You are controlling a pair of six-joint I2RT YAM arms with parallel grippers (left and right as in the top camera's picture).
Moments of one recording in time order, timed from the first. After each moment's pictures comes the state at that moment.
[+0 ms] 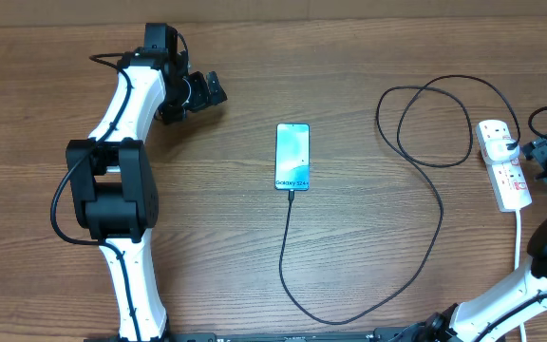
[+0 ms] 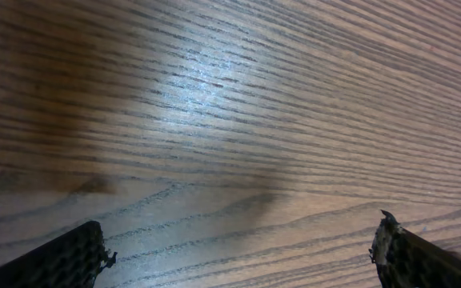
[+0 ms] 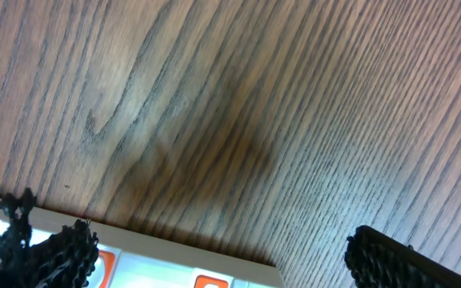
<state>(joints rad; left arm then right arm) -0.04 2.29 1.88 -0.85 0.26 -0.37 -0.64 2.02 1.50 -0.84 0.19 0.51</state>
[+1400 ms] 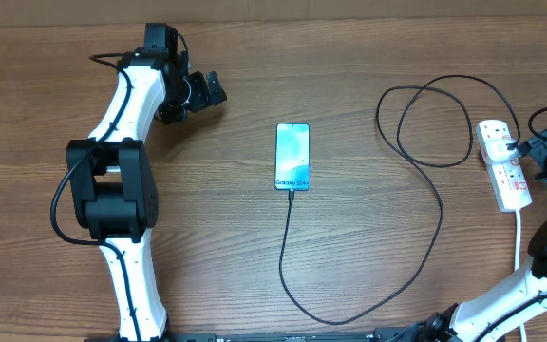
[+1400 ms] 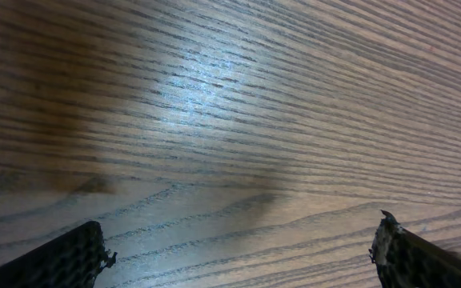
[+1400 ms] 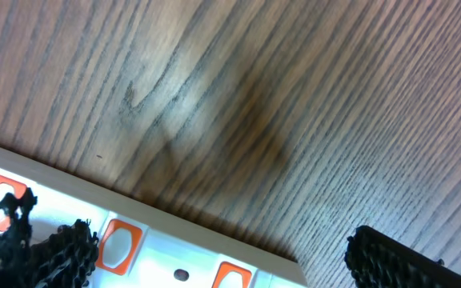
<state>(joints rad) -0.04 2.30 1.88 -0.85 0.26 -0.37 -0.65 2.02 1.50 -0.84 0.08 0.41</state>
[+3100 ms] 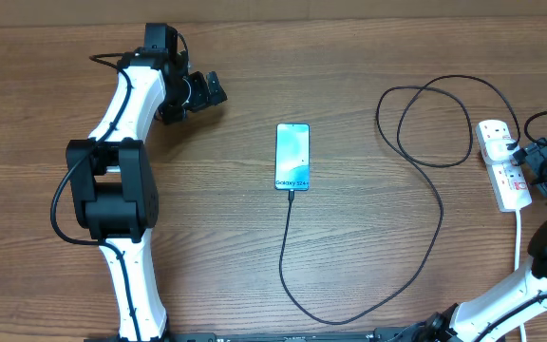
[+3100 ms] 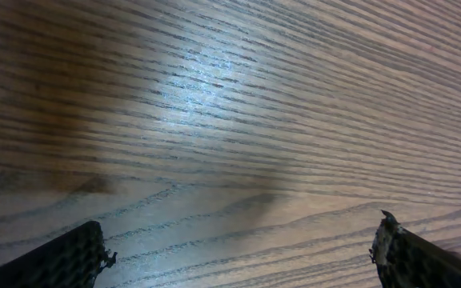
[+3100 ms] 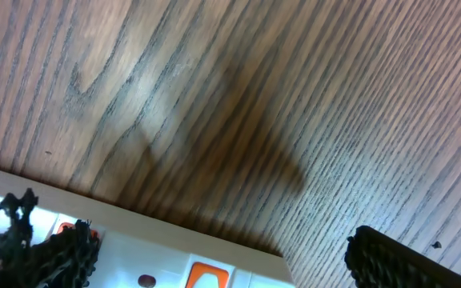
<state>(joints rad) -0.04 2.29 1.88 -0.85 0.26 -0.37 -0.65 2.02 1.45 -0.83 0.13 0.46</state>
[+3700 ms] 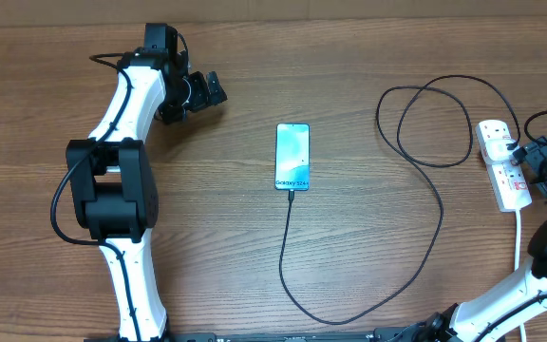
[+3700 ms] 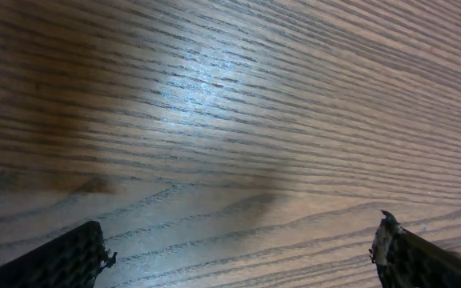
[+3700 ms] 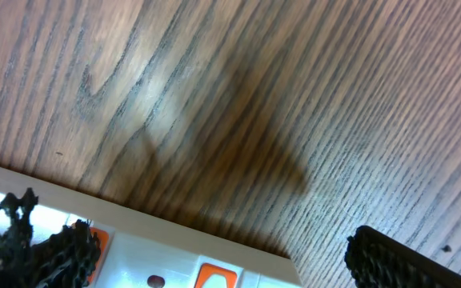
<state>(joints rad) -0.04 2.29 1.88 -0.85 0.26 -0.37 -0.65 2.02 1.45 -0.82 0.11 0.46</state>
